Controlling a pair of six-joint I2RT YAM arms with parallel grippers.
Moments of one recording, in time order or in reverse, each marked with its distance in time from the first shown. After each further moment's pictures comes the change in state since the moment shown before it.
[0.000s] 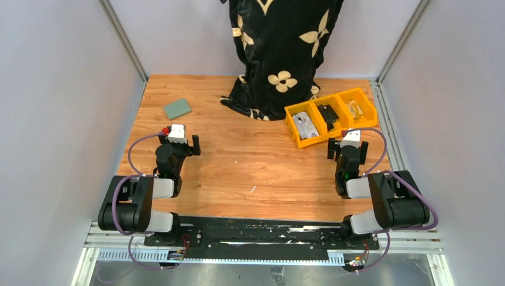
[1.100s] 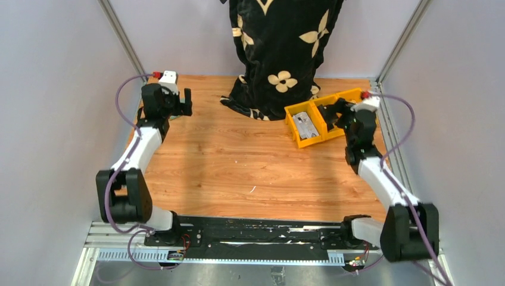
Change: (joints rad) left arm 0.084 0.009 0.764 -0.959 0.112 0.031; right arm -0.041 -0.343 0.383 -0.532 -0.227 0.383
